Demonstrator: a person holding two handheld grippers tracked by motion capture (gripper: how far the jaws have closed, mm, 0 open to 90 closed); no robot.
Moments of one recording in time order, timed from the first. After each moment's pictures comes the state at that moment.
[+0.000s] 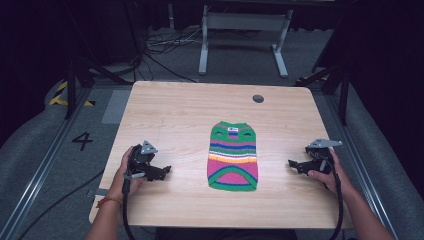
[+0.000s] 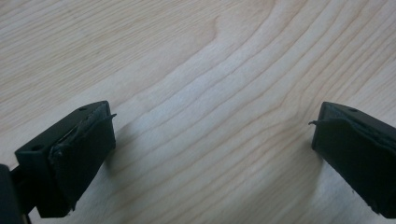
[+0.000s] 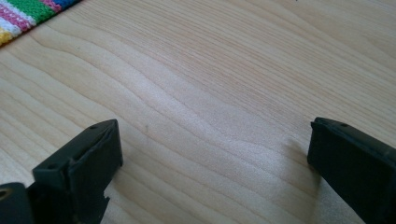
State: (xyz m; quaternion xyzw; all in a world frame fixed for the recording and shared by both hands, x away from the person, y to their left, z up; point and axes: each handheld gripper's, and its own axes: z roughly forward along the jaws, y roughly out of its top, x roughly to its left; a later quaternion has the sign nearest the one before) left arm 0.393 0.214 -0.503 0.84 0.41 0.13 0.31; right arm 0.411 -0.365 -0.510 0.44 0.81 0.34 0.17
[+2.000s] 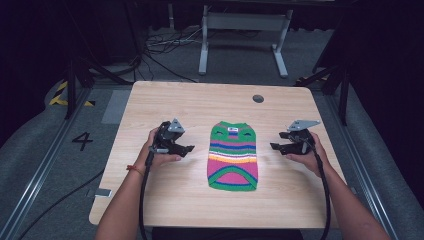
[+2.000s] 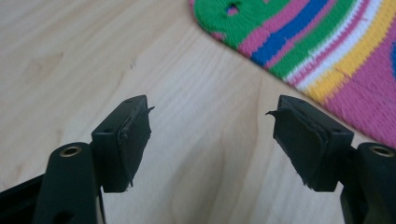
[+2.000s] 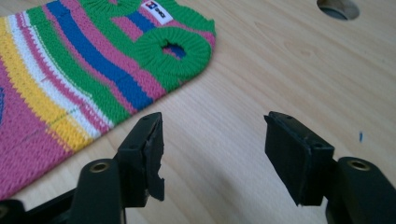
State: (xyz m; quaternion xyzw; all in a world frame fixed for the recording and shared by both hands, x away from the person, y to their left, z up) left arm 0.463 0.141 -0.465 0.89 0.29 0.12 0.34; right arm 0.457 -0.294 -0.465 0.34 0.86 0.35 0.15
